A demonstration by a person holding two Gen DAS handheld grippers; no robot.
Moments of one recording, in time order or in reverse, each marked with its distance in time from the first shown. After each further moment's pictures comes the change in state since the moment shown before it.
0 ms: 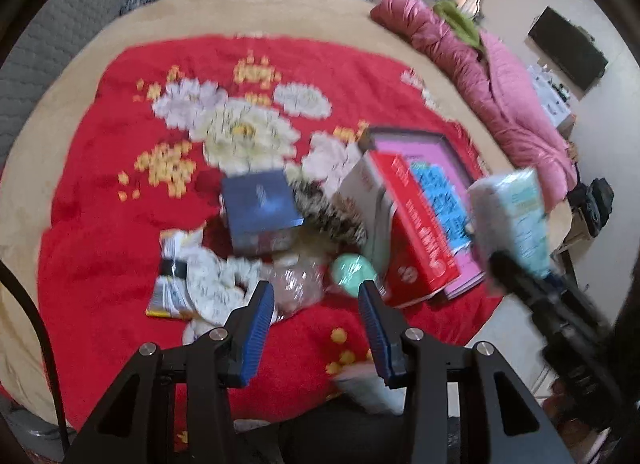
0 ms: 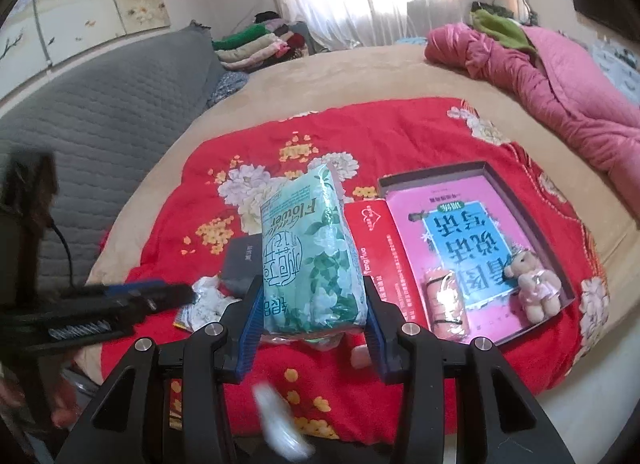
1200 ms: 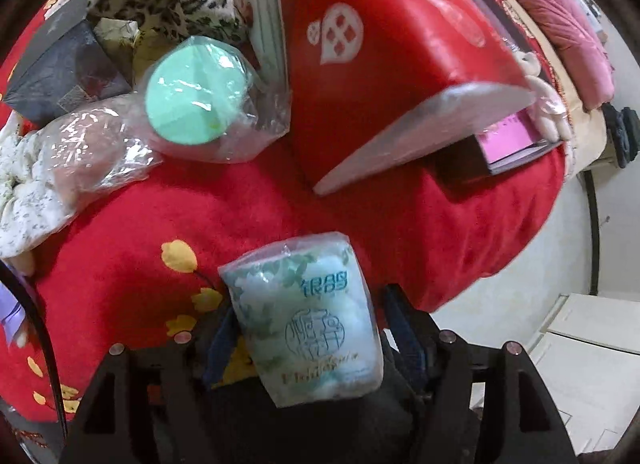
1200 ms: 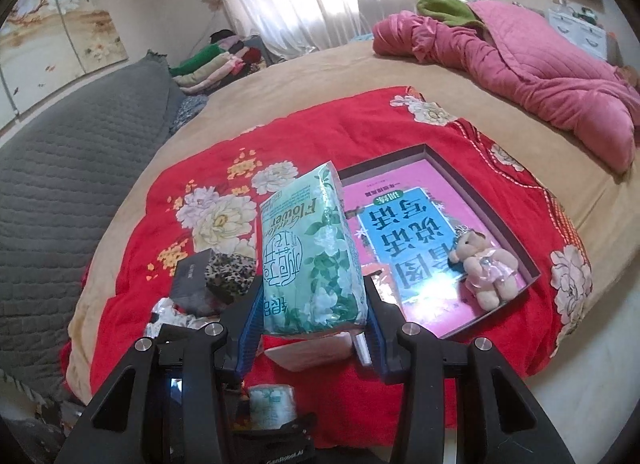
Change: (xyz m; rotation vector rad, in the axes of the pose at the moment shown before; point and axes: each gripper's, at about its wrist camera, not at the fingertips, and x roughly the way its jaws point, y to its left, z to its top) left arm 0.175 -0.091 -0.074 0.068 0.401 0.078; right arm -0.011 -0.091 -0.010 0.169 -0.031 -0.044
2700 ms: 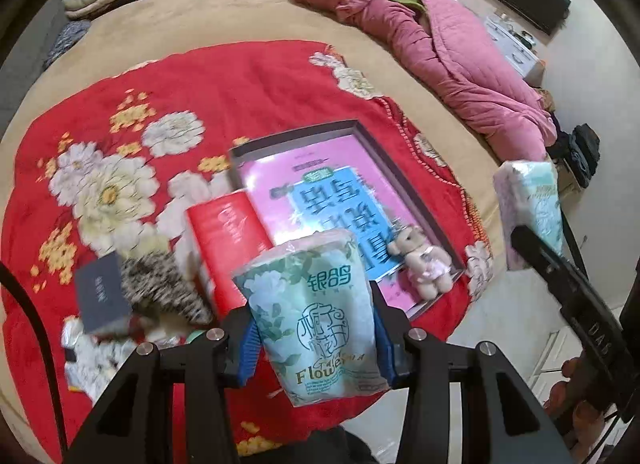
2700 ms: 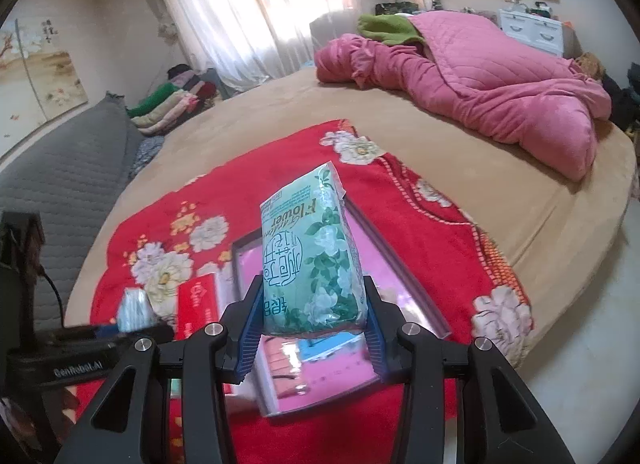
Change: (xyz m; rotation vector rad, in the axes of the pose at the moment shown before) left arm -0.159 -0.067 0.093 0.132 -0.379 -0.072; right arm -0.025 -0.101 0.056 0.088 -0.086 -0.119
